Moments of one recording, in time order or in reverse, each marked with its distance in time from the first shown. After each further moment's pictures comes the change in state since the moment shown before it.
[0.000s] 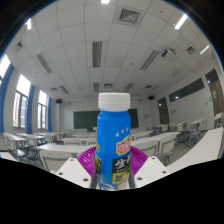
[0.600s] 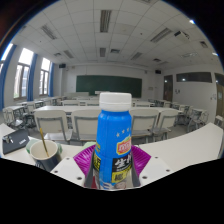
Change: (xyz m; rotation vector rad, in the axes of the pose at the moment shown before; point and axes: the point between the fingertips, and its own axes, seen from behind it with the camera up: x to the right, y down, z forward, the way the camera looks) arm 0.083 0.142 -0.073 -0.404 -0.031 -0.110
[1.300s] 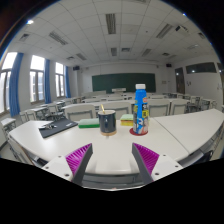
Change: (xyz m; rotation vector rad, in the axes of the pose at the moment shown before) arm -0.077 0.059 -0.259 -0.039 -0.194 0.065
